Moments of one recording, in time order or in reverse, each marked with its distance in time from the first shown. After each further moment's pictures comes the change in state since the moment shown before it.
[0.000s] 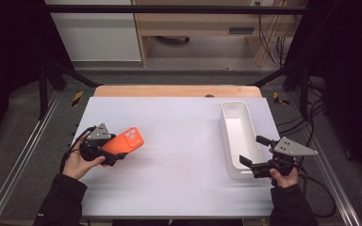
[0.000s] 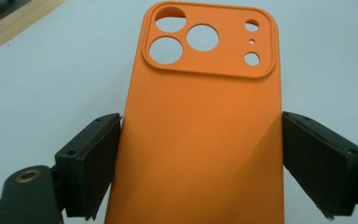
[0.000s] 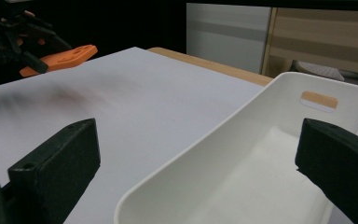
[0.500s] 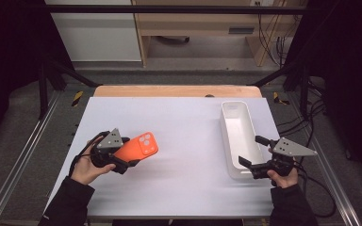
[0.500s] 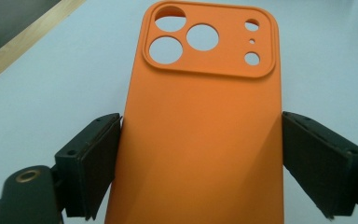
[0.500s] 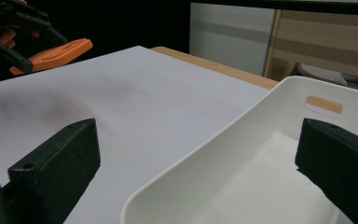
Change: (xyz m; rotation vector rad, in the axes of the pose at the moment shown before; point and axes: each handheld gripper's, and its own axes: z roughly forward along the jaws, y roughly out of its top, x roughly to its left) left arm -0.043 0.027 0.001 -0.047 -0.072 0.130; right arm 0.004 0.003 0.000 0.005 0.012 -0.022
